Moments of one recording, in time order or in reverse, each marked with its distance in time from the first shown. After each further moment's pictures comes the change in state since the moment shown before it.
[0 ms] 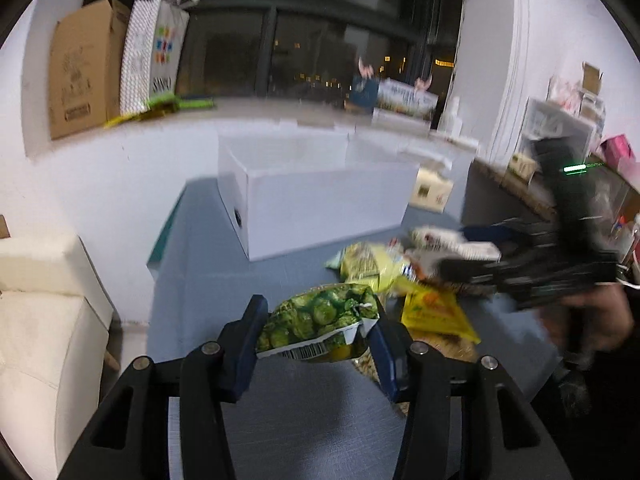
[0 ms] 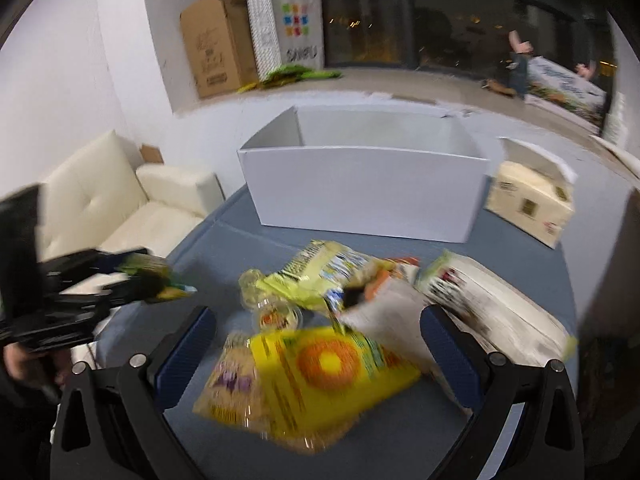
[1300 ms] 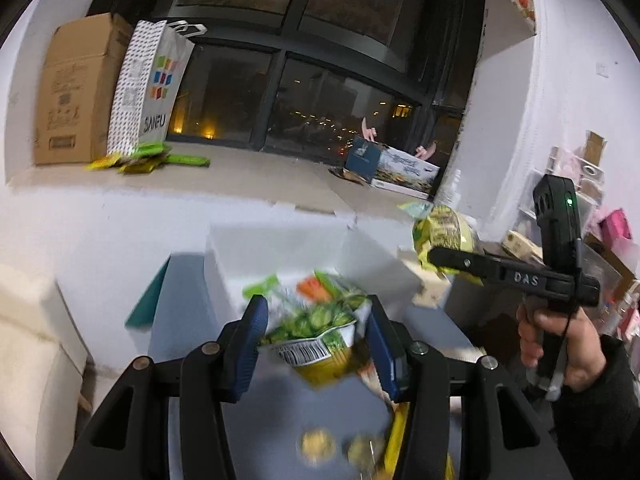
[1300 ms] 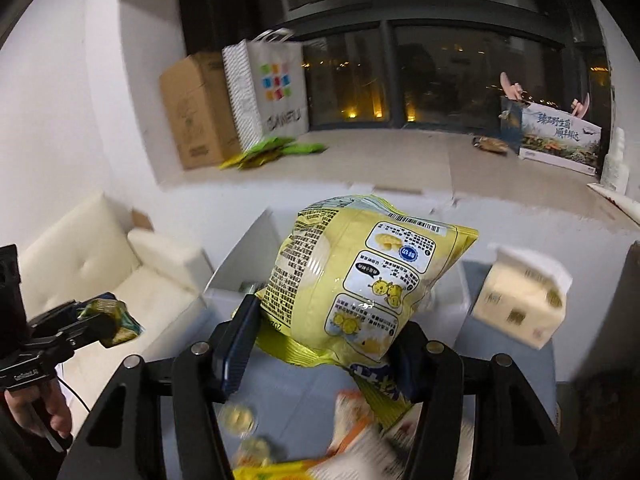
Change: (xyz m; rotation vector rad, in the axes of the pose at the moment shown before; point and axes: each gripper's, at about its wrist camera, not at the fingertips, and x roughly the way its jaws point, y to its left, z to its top) left arm 0.052 0.026 0.129 -0.080 -0.139 -0.075; right arm -0.017 -0.040 0.114 0.056 -0.208 -0.007
